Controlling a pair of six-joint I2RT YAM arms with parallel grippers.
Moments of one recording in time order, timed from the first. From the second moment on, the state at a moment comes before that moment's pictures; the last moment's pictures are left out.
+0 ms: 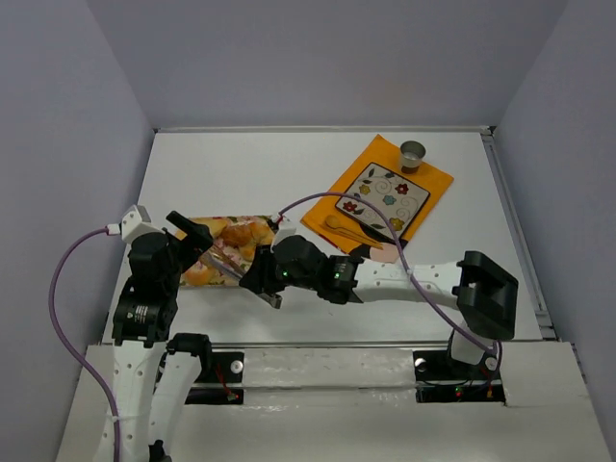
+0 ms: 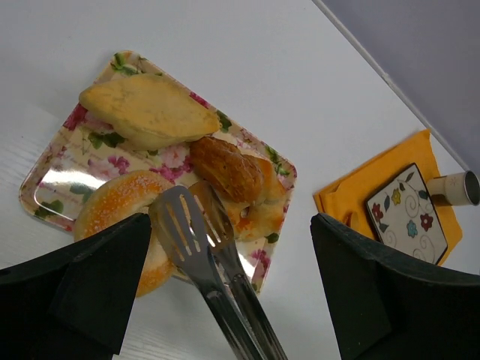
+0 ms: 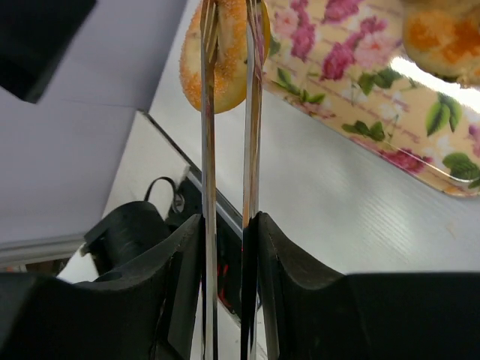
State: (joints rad) left arm -0.08 0.53 0.77 -0.67 -0.20 -0.71; right arm 1.22 1.72 1.20 0.08 0.11 0.91
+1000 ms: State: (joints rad) left arm -0.08 0.56 0.77 -0.68 -0.23 -0.74; right arm 0.51 1.04 0.77 -0.09 0.45 0.69
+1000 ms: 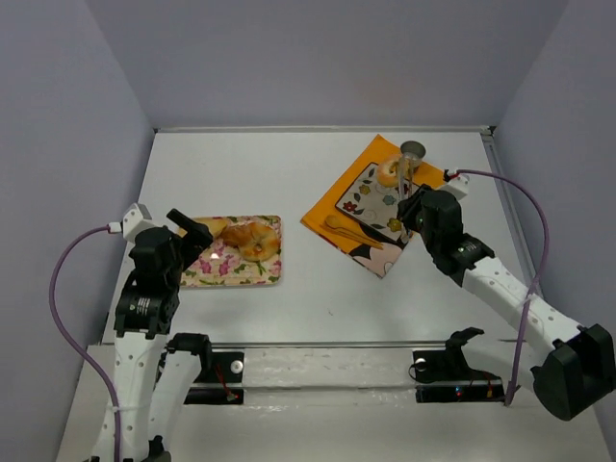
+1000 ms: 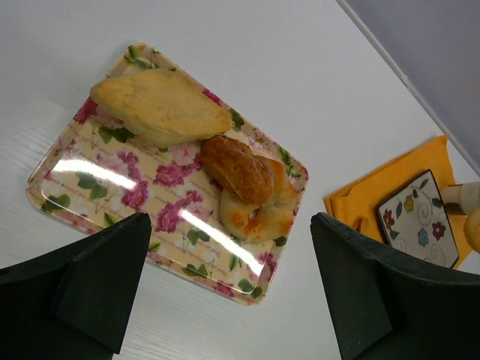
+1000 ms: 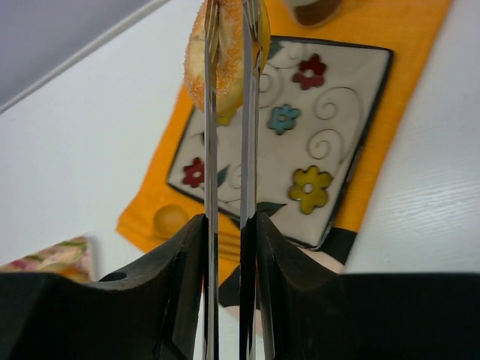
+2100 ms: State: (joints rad) left arm -0.08 0.59 0.77 -0.68 -0.23 -0.74; right arm 0.36 0.96 0.74 -0.25 0.46 0.73
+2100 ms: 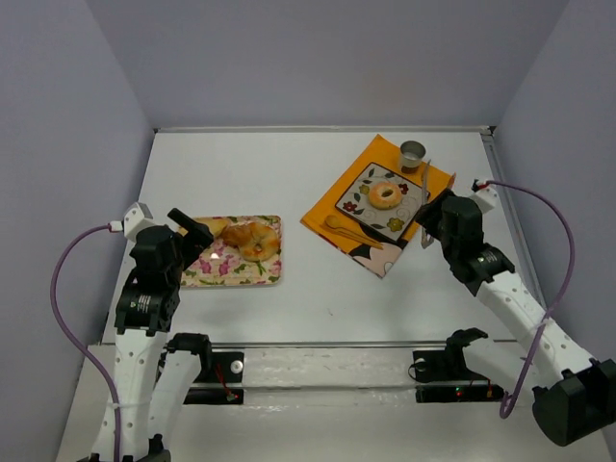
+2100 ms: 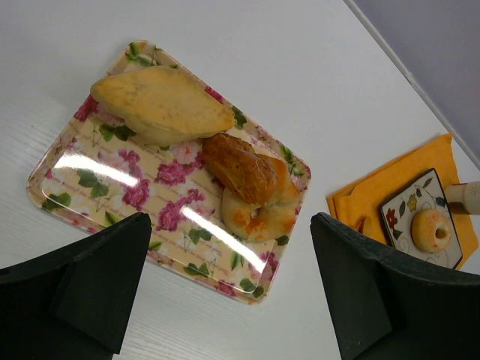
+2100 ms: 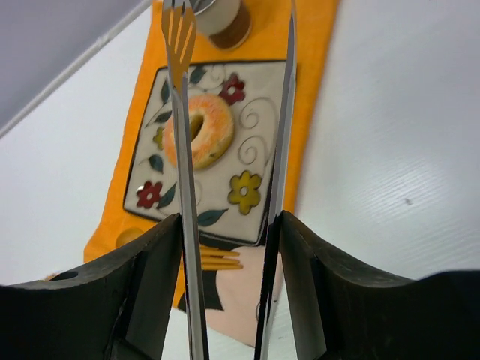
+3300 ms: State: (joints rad) left arm -0.08 0.62 0.77 -0.68 -0.23 -0.73; right arm 0.17 0.67 0.70 -0.60 0.45 0.78
